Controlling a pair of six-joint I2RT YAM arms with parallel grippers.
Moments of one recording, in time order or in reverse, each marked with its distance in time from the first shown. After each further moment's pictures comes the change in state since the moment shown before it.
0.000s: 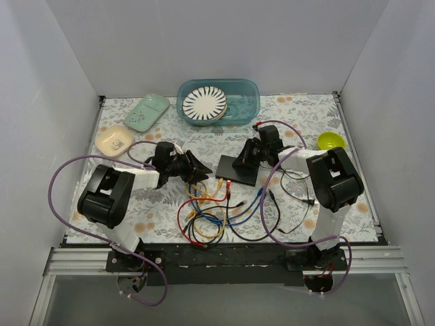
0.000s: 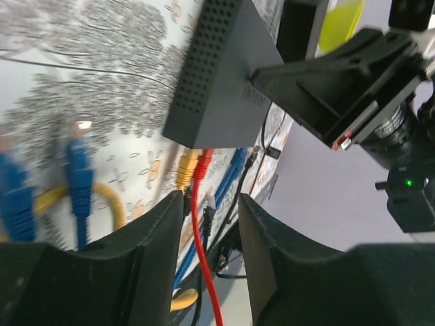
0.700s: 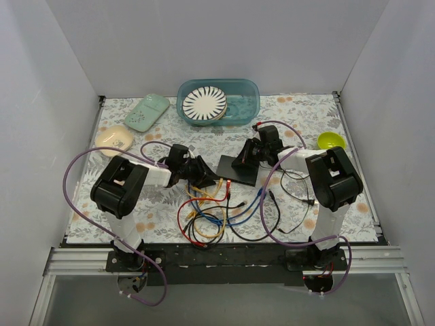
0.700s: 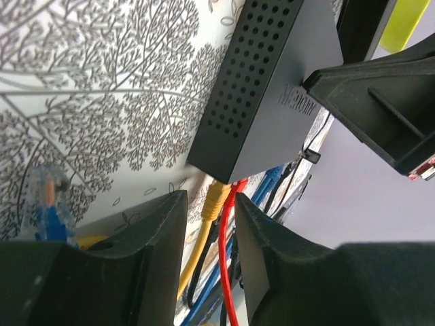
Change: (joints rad) left arm -0.122 0.156 0.084 -0.023 -0.087 0.032; right arm -0.010 0.016 0.000 0.028 -0.026 0.023
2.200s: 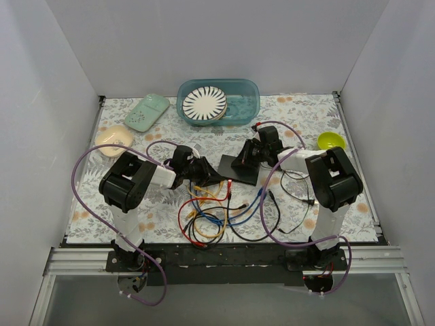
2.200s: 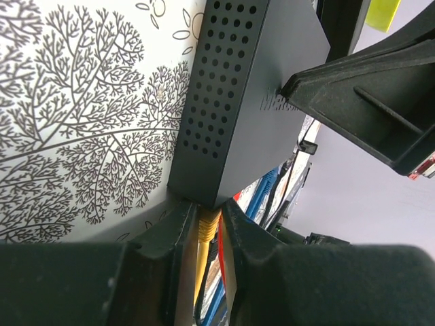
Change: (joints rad) left arm -0.033 0.097 0.010 0.184 0.049 0.011; right arm 0.001 0.006 -0.005 0.015 -0.018 -0.005
